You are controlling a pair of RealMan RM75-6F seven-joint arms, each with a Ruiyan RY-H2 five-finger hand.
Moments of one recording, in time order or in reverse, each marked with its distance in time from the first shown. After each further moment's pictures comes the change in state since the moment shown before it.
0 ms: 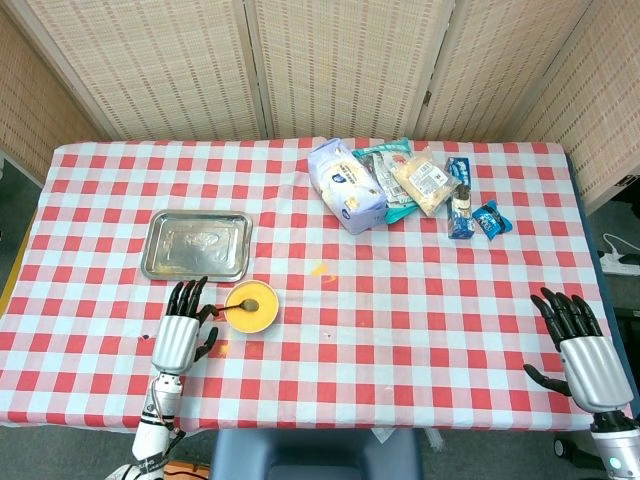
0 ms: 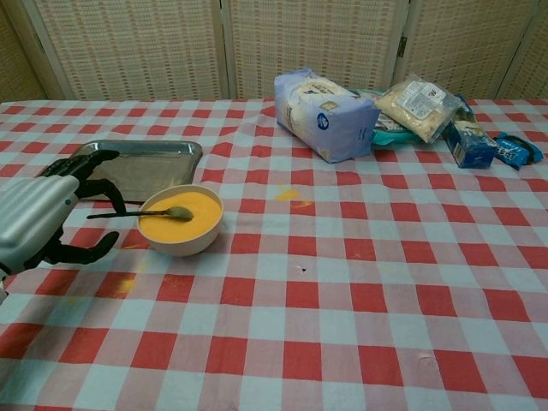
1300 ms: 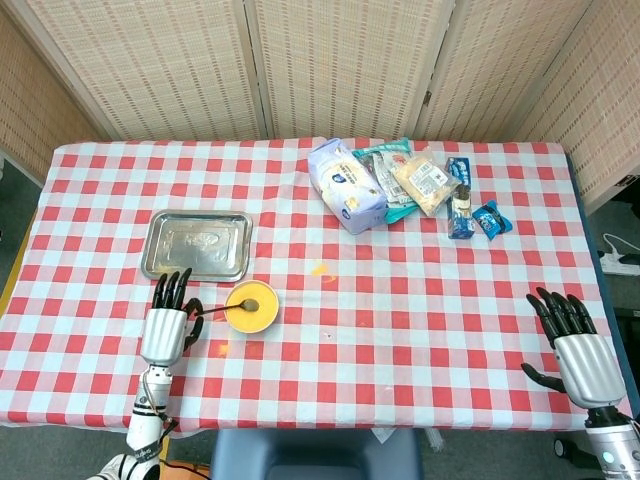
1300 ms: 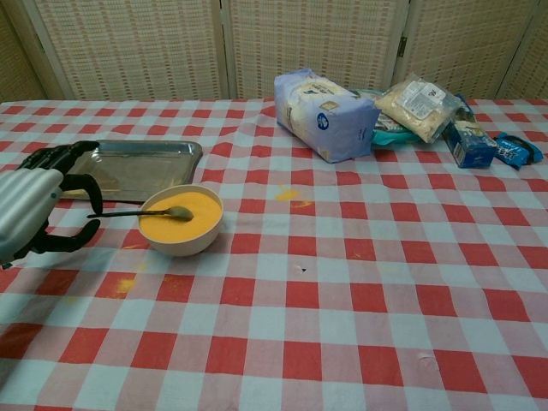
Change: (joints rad) left arm -0.014 -0.058 -0.030 0.221 0.006 0.033 -0.071; right arm 0.015 -0.017 0.004 0.002 0.027 -0.041 -0.034
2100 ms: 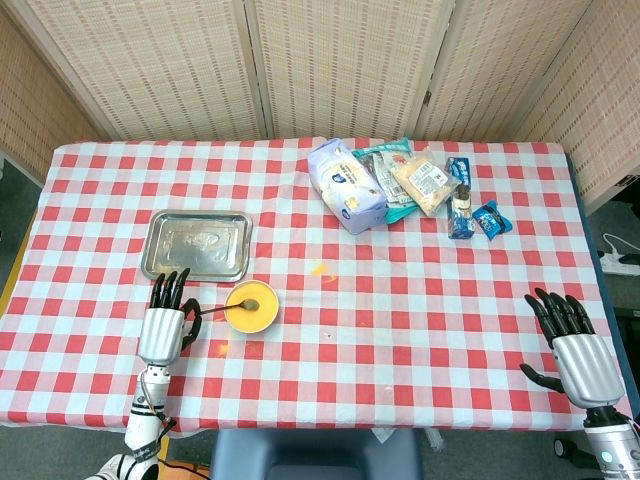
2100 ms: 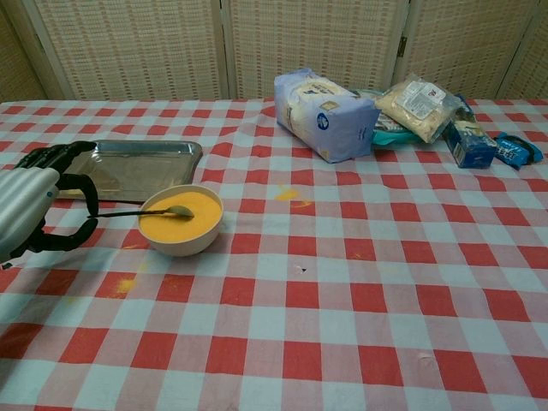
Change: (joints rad) left arm -0.002 0.004 -0.001 0.002 -0.001 0.005 -0.021; right arm 0.003 -0.001 -0.002 -0.001 0.003 -0.008 -0.004
